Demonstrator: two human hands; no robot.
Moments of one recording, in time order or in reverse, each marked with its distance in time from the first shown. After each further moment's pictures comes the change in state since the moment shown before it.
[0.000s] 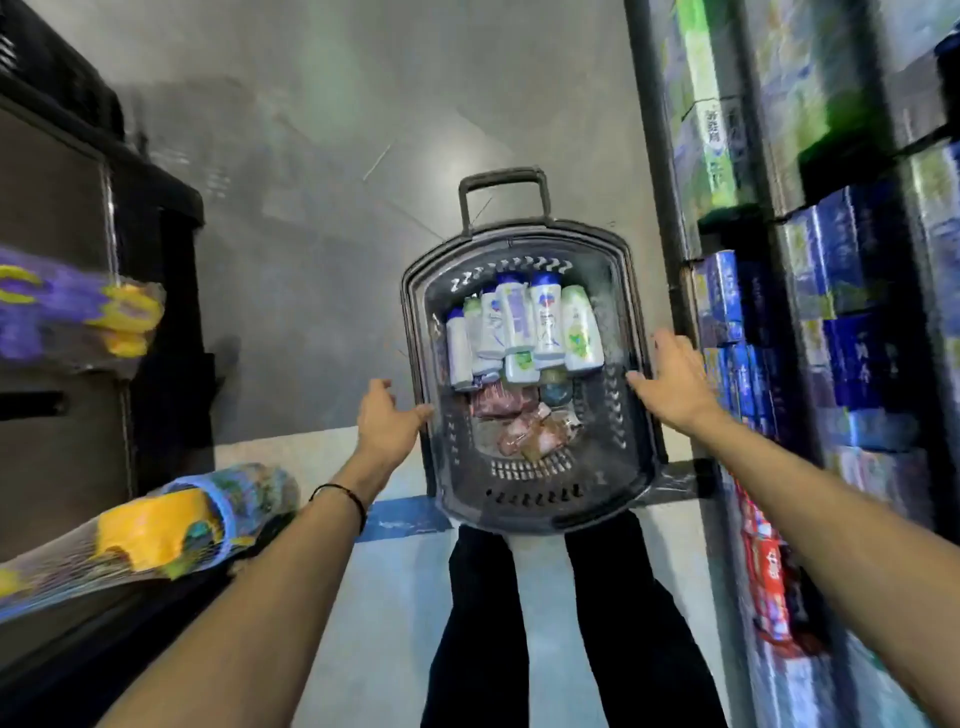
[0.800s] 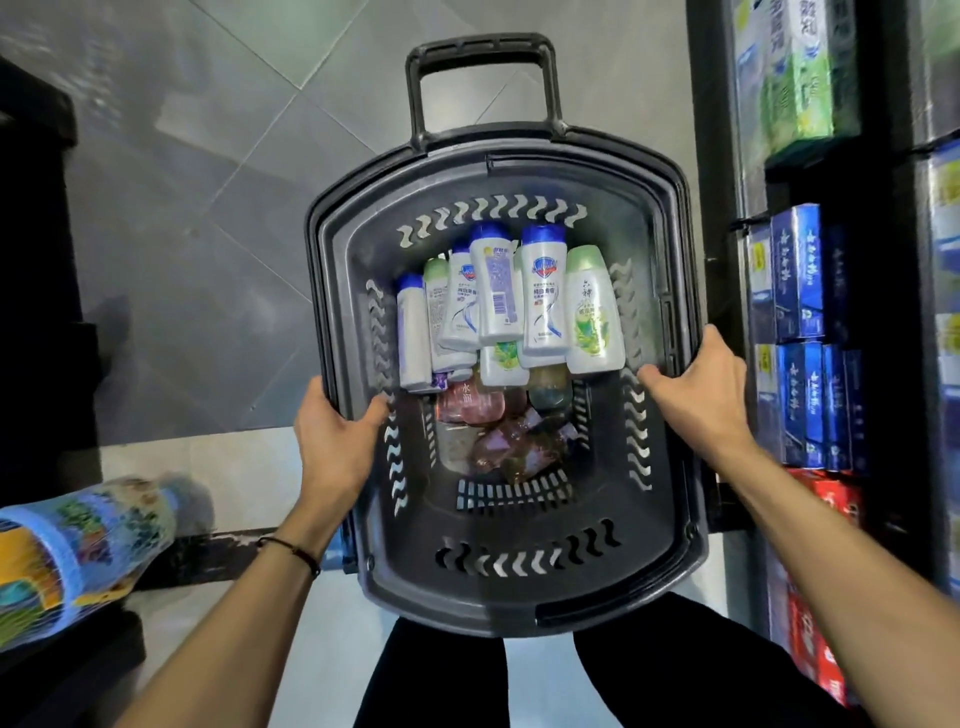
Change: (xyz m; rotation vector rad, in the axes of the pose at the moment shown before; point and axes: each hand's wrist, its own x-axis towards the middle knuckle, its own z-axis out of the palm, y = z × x) left_hand 0.137 -0.075 0.105 -0.055 0.299 0.170; right_hand 0.117 0.082 0.103 0.134 0.249 0.103
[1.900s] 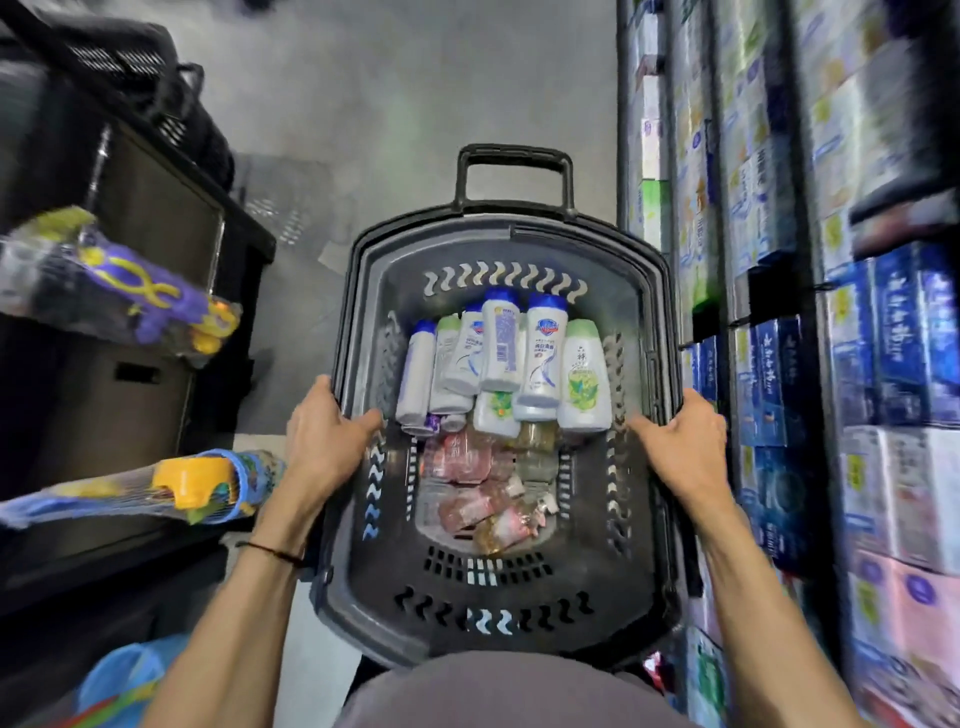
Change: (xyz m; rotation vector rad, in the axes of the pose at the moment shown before) left_hand -0.272 0.289 -0.304 0.155 0.084 0.084; right_hand -0.215 -0.176 -0.390 0.131 -0.022 -0.071
